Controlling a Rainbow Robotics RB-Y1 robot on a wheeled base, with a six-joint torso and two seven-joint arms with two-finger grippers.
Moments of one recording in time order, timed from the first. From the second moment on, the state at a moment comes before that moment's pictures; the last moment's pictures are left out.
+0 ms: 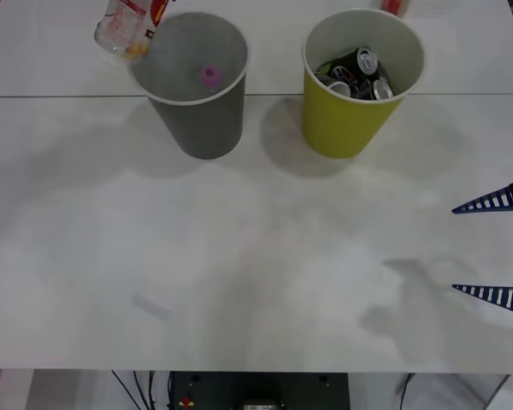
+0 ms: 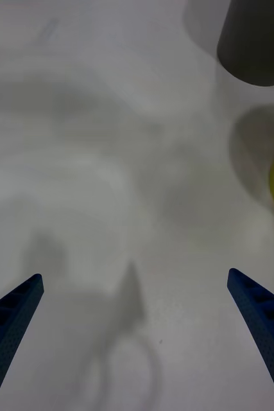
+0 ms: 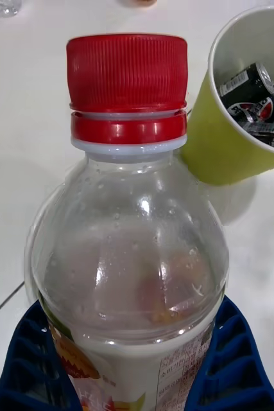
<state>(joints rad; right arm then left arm) 0.26 -1.13 -0.26 -2.01 1.31 -1.13 -0.09 -1.46 0.89 -0.58 -1.13 -1.70 -1.38 1.23</state>
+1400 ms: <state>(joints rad) 0.26 -1.13 -0.26 -2.01 1.31 -1.13 -0.09 -1.25 1.08 -0.53 -1.26 -1.41 -1.34 1.11</state>
